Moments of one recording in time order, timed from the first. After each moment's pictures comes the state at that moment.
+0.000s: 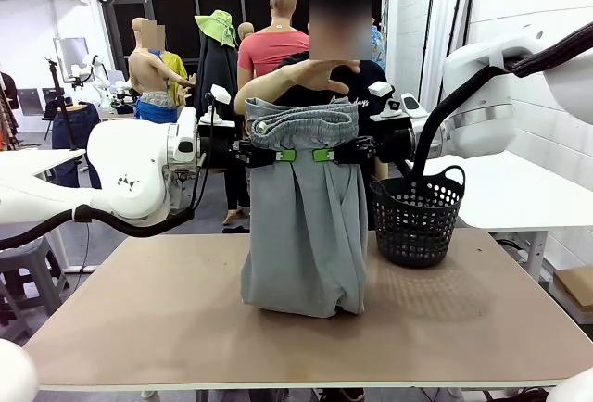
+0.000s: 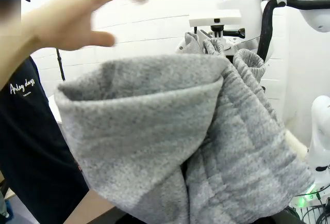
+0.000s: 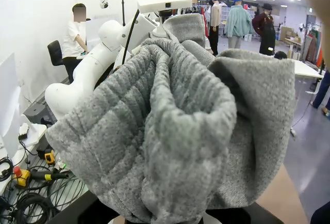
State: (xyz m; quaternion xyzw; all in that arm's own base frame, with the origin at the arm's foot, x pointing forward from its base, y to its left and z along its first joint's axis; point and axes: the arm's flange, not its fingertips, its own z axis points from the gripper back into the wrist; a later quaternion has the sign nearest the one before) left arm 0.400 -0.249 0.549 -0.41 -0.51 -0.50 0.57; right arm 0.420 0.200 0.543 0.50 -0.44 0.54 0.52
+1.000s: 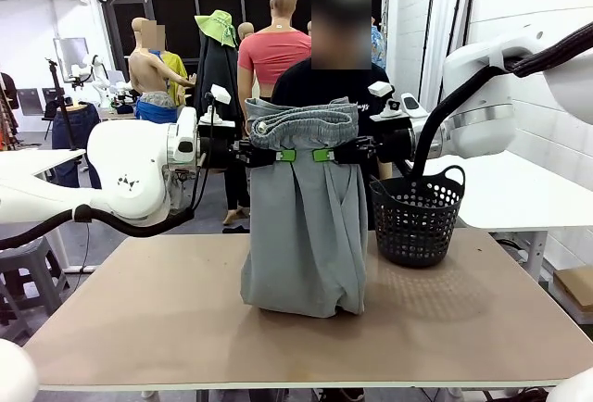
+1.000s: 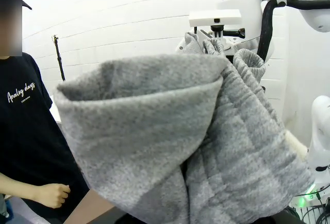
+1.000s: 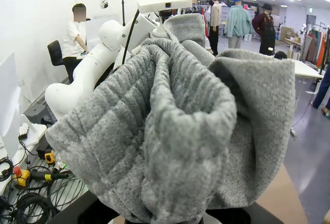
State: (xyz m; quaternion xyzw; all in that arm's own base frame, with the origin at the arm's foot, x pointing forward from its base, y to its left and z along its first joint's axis) left arm 0.400 -0.249 0.549 -0.41 -0.51 -0.50 0.57; right arm 0.420 0.200 0.543 0.50 -0.44 0.54 0.52
